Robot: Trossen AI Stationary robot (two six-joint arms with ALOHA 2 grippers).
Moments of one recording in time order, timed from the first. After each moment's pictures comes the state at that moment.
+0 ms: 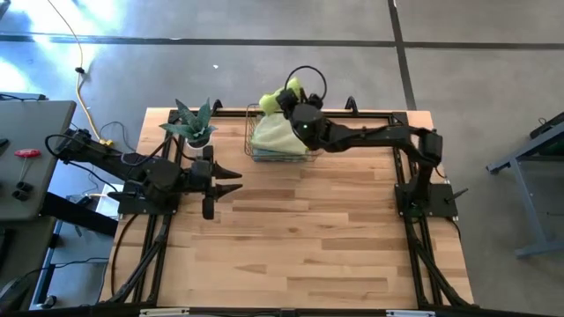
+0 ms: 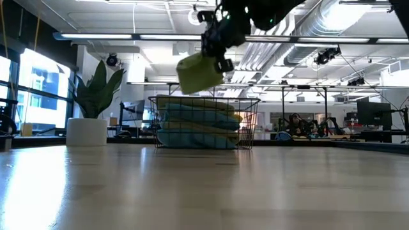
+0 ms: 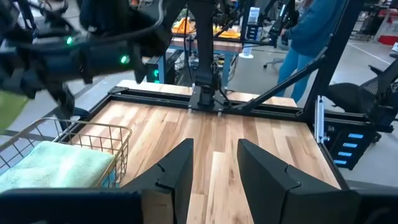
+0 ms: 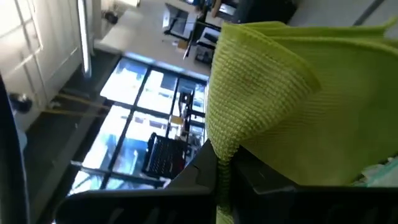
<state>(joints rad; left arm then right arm) -0.25 0.87 0.83 -0.17 -0.48 -0.16 -0.25 1.85 1.40 0.37 0.82 1.33</state>
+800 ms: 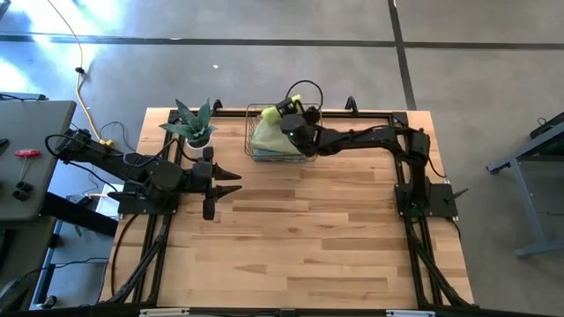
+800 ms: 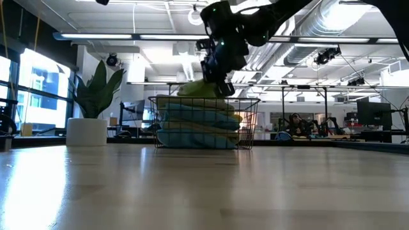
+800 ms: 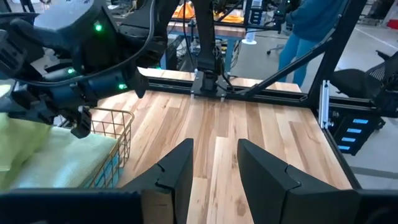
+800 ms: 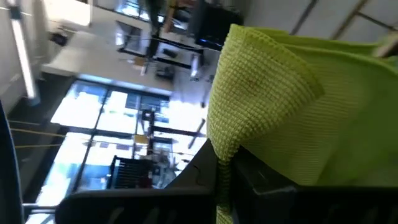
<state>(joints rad) -0.25 0.87 0.83 -0.24 -0.48 -0.18 -0.26 1.97 1.40 0.23 0.90 1.60</state>
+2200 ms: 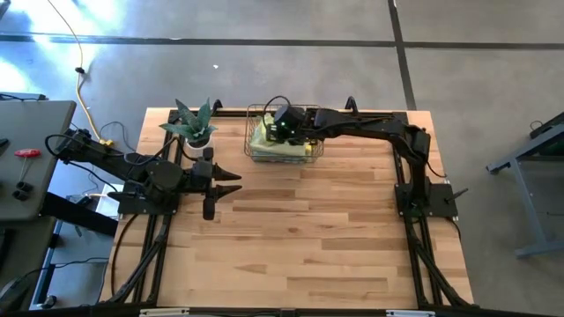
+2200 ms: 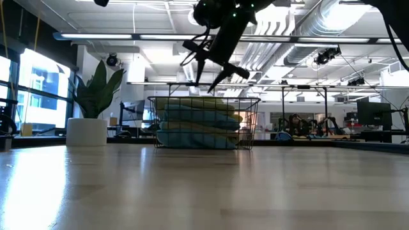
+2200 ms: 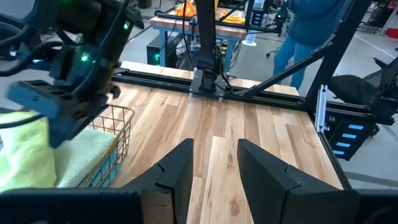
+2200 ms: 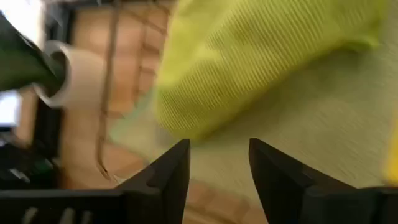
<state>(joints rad) -0.25 0.87 0.83 -0.24 -0.48 -0.24 -0.29 1.97 1.74 -0.73 0.17 1.16</state>
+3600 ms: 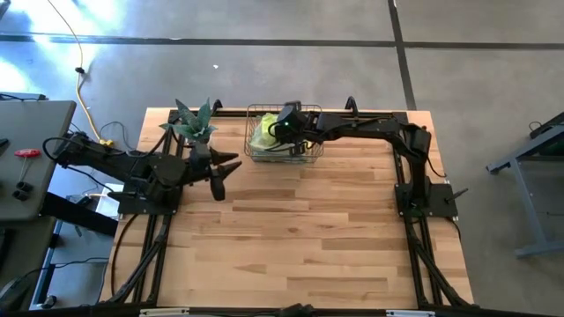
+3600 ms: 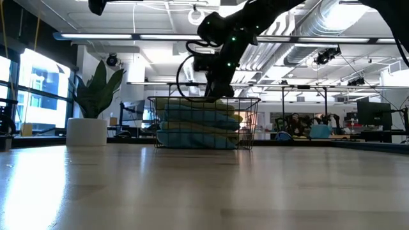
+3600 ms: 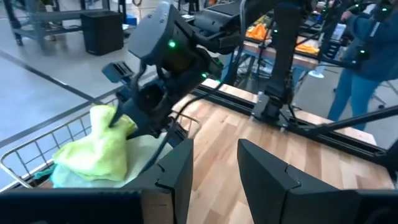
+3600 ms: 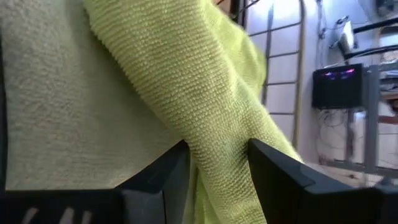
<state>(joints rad) -0.17 0.87 0.83 -0.23 -0.70 -0.34 -0.34 1.97 1.57 -0.45 0.37 -0.75</state>
